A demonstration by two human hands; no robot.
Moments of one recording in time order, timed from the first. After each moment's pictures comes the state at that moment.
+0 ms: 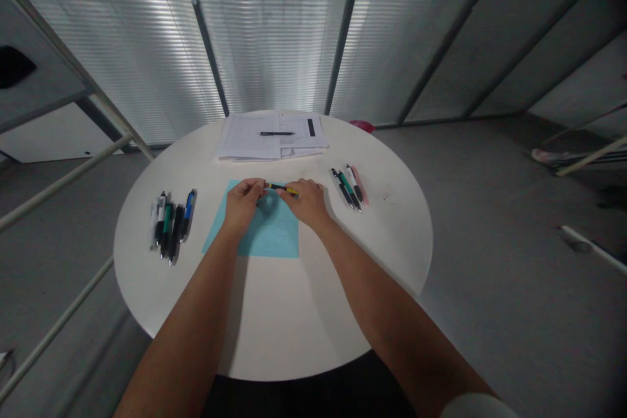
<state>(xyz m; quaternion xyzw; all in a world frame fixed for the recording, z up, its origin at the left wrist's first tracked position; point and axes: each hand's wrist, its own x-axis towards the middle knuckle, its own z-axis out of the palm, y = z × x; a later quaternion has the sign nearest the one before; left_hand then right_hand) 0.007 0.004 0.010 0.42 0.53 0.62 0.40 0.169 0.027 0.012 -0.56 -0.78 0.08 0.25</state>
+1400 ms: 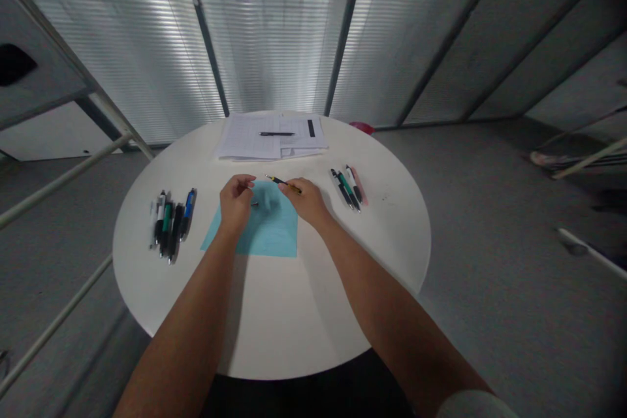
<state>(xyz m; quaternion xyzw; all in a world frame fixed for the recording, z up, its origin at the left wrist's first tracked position) -0.007 0.002 0.008 0.49 0.54 0.62 0.27 0.171 0.040 0.001 -0.50 -0.77 0.19 0.34</state>
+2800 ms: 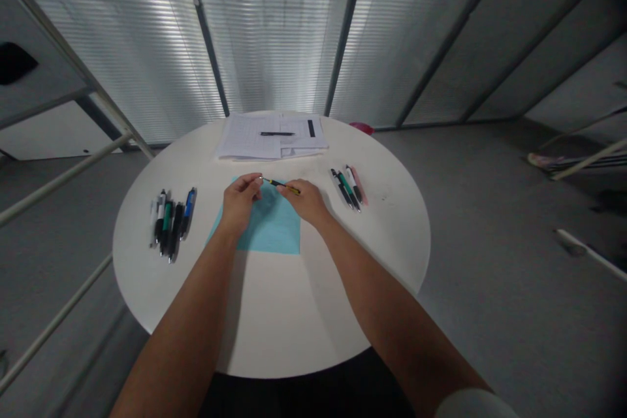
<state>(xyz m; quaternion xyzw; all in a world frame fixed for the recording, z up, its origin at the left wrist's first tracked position) 0.002 0.008 0.007 0.40 0.46 0.66 0.44 0.172 0.039 0.001 -0.50 -0.78 0.18 0.33</state>
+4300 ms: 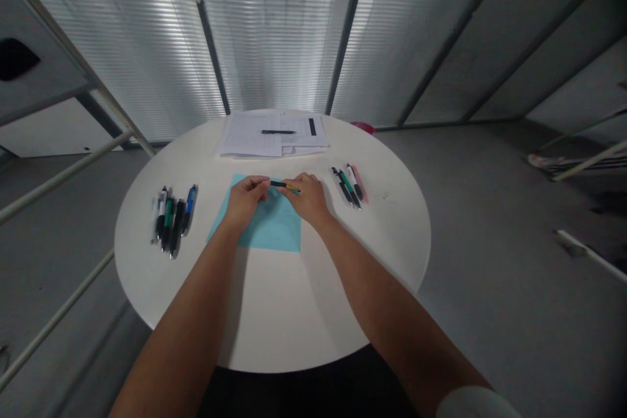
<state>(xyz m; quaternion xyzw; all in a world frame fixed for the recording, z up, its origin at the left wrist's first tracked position) 0.000 0.014 -0.003 0.46 0.49 0.60 0.44 0.172 0.037 0.000 -0.50 -0.78 0.10 0.35</state>
